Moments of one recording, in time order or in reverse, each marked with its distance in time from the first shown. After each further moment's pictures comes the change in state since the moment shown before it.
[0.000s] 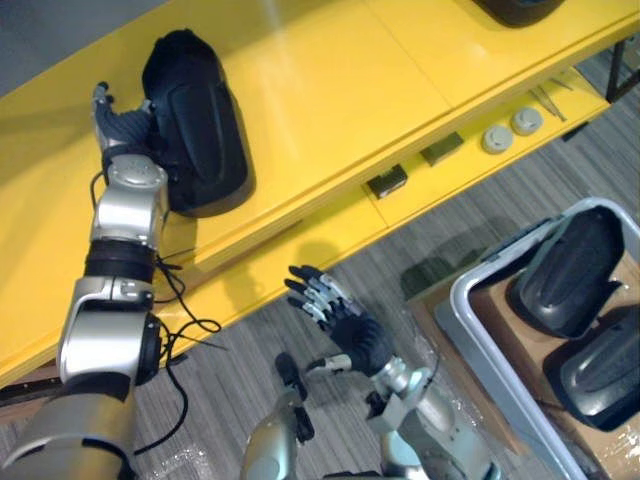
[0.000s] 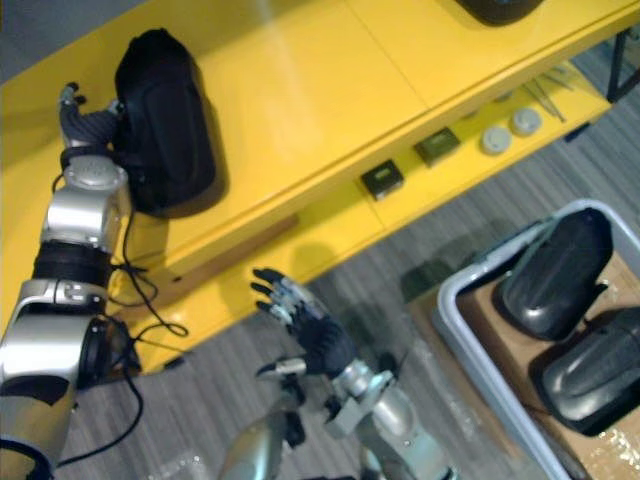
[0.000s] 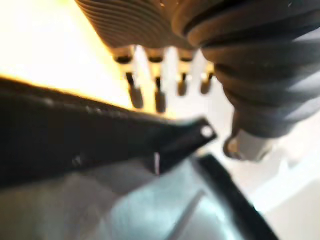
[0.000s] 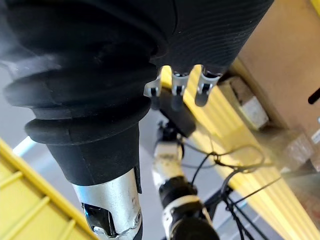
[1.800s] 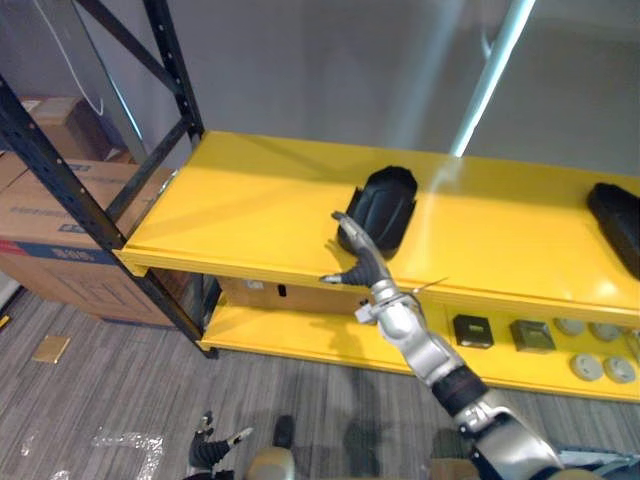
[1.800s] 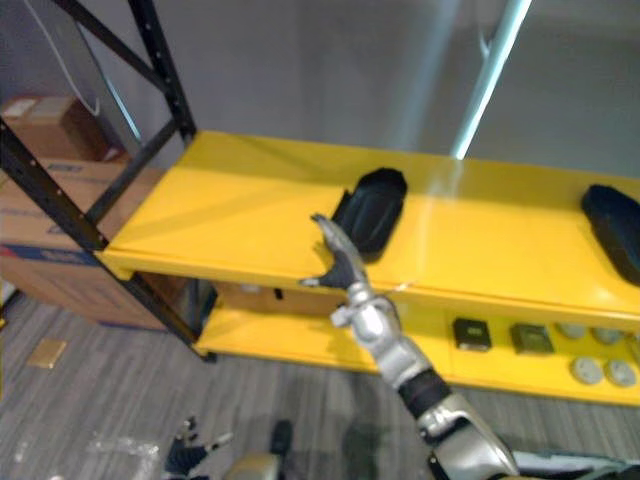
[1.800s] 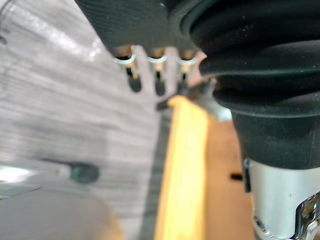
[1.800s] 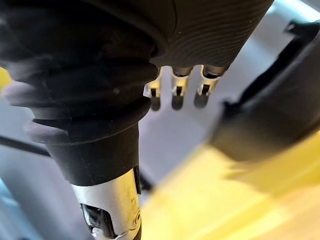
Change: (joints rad) left arm 1.309 -0.444 0.043 0.047 0.007 -0.621 -0.436; right arm -0.669 0.085 -0.157 0.885 -1.016 0.122 -0.596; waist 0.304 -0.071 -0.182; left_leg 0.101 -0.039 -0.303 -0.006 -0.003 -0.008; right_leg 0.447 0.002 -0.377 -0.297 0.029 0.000
